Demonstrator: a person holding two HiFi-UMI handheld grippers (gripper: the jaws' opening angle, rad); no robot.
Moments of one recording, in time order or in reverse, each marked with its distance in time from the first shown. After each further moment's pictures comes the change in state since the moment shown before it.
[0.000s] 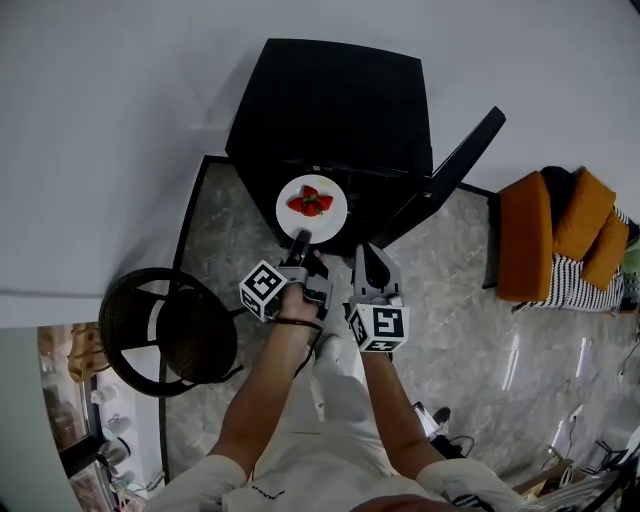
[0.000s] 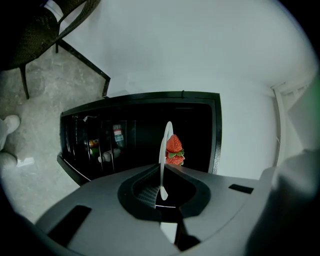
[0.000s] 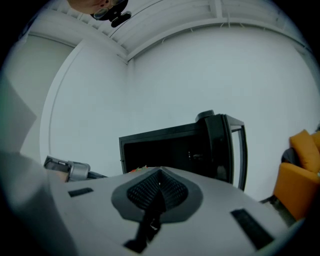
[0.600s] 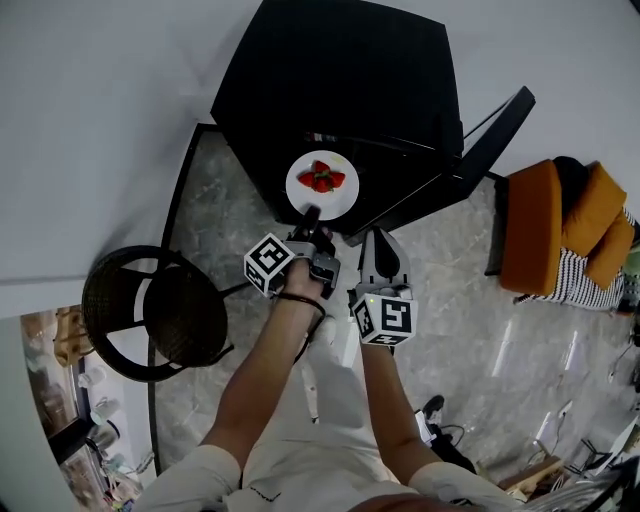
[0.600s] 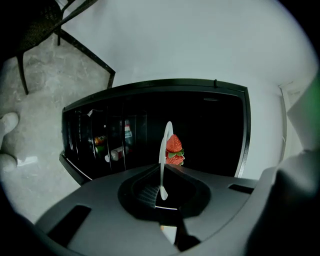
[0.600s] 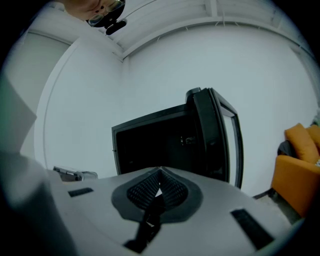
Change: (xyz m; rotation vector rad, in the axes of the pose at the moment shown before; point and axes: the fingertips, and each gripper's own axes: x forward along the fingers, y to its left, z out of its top) left arm 0.045 0.067 -0.003 -0.011 0.040 0.028; right arm 0.017 -0.022 -0.050 0.028 -0.004 -0.041
